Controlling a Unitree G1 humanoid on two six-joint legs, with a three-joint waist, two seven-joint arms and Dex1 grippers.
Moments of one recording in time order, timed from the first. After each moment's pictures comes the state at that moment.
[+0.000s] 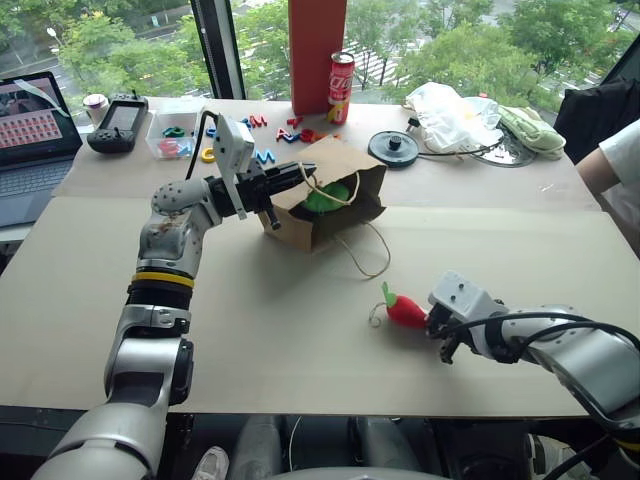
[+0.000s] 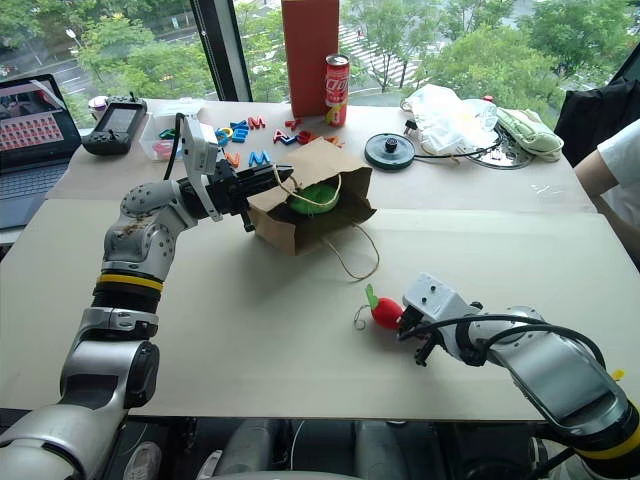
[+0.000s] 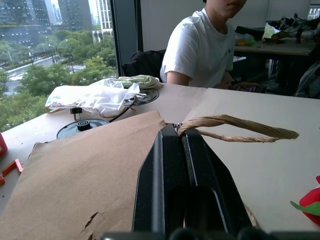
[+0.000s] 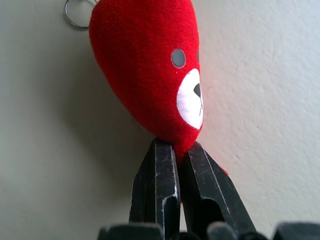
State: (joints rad) left arm -0.86 0.39 0.04 0.45 -0.38 0.18 -1.10; right arm -0.20 -0.96 0.18 -0.68 0.37 1.22 0.58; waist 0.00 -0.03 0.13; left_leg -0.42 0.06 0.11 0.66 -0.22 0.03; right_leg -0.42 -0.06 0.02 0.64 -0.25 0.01
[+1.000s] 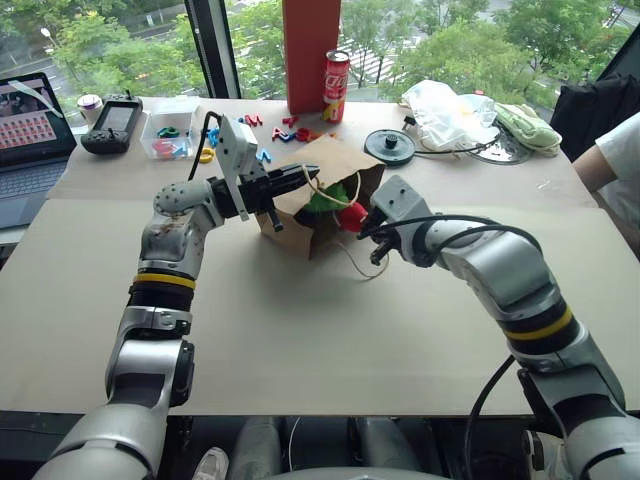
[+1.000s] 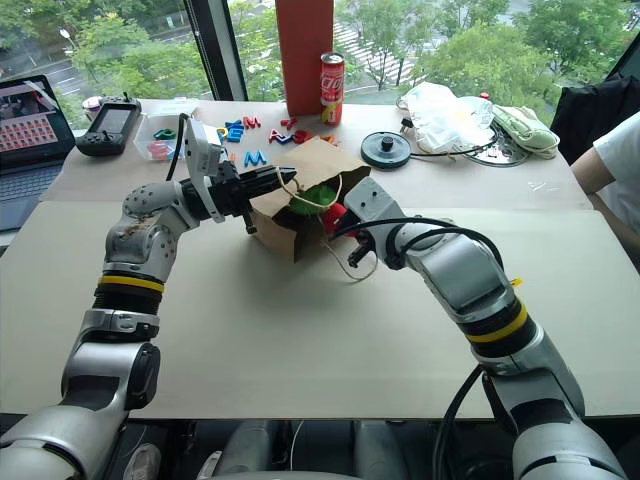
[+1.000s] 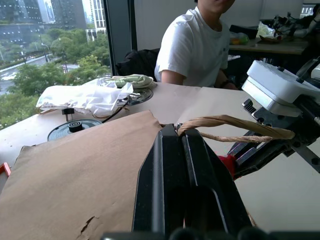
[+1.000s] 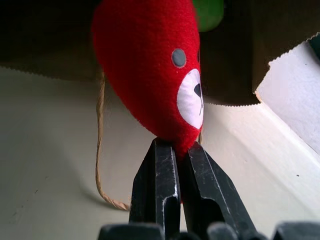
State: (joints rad) left arm -0.85 0.38 0.03 0.42 -0.38 0.20 -1.10; right arm -0.85 -0.55 0.43 -0.23 0.21 1.19 0.40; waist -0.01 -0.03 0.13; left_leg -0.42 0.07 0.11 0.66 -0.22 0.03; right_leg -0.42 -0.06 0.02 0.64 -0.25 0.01
